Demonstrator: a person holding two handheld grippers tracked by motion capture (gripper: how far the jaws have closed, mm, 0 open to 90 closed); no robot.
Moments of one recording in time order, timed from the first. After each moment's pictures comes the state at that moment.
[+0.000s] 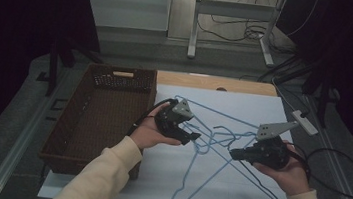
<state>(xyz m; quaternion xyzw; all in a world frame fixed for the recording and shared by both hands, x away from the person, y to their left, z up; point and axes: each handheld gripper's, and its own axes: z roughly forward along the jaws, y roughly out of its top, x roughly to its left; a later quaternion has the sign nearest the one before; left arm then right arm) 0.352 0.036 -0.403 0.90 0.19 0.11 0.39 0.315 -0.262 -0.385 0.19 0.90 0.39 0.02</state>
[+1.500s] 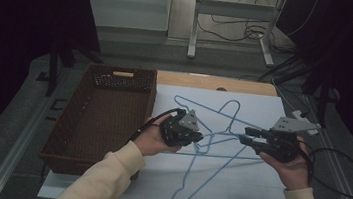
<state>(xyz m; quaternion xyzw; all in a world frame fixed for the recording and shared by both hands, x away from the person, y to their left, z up) 0.329 0.024 -0.402 0.91 0.15 0.11 0.38 0.328 -0.289 -0.386 0.27 0.82 0.48 0.14</state>
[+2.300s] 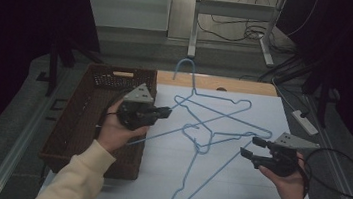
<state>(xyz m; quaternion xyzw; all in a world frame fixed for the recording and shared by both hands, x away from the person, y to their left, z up) 0.312 0.132 -0.362 0.81 0.29 0.15 0.48 0.315 -0.307 -0.435 0.32 0.80 0.49 0.15</state>
